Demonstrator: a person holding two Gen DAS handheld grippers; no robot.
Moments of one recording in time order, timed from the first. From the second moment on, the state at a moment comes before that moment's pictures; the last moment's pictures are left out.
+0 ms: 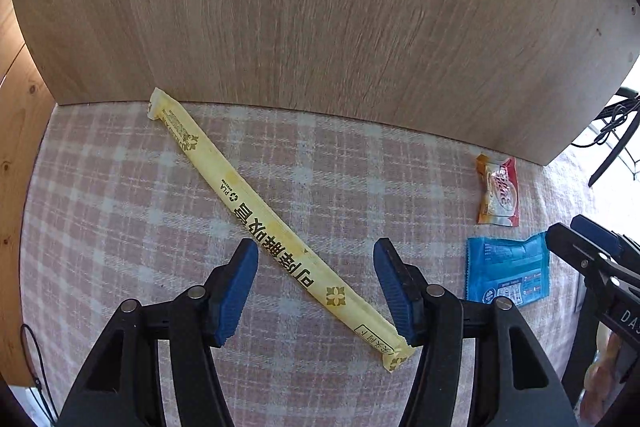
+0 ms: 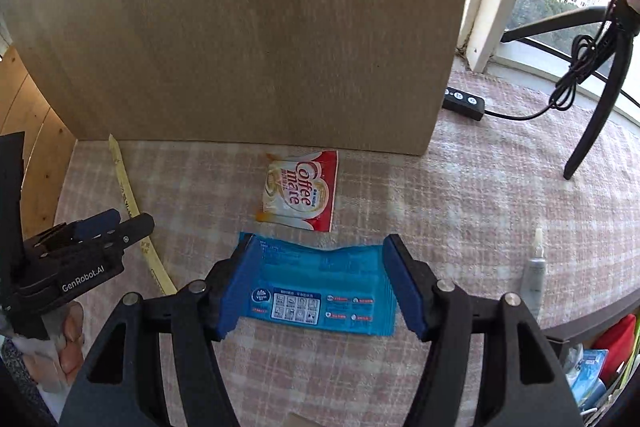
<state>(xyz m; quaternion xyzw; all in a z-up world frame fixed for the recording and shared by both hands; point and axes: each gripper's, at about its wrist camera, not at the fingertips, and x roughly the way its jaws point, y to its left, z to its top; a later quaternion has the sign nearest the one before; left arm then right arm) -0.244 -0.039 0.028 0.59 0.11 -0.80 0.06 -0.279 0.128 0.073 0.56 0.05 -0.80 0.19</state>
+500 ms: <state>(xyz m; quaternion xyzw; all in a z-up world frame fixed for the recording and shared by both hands) -0.244 -0.024 0.010 0.59 0.07 -0.80 0.09 -0.327 0.104 0.026 0.59 0.03 -0.79 0.14</state>
